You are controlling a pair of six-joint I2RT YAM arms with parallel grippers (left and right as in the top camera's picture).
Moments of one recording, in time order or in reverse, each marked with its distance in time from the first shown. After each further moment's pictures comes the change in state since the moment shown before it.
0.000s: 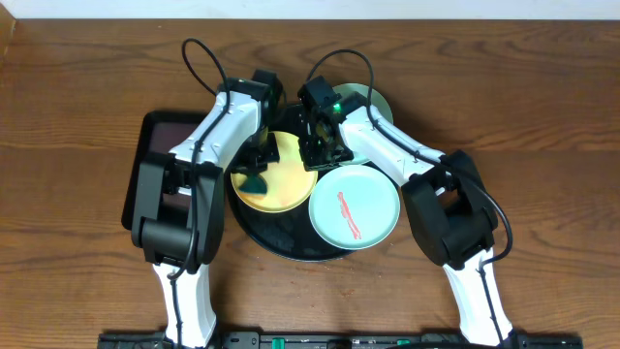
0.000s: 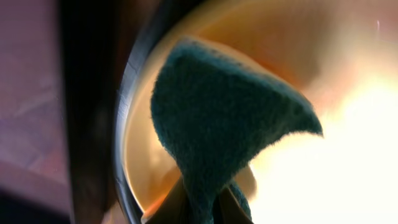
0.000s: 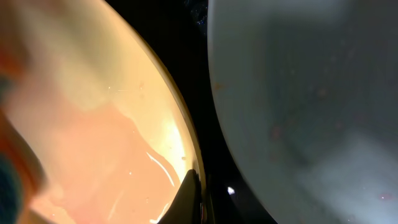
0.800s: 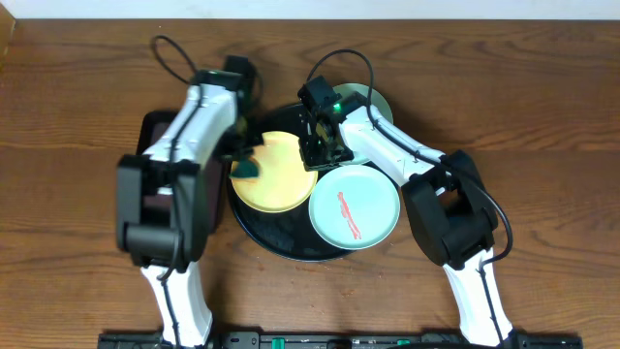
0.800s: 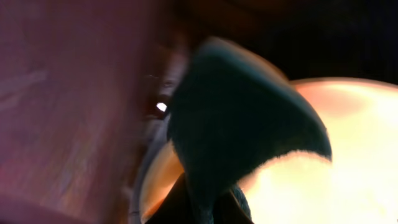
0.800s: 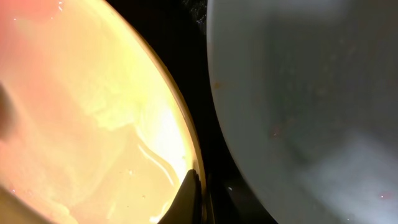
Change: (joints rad) left arm 0.134 -0.041 0.035 0.066 0.035 -0.008; right arm 0.000 0.000 0.002 -0.003 -0.003 0.000
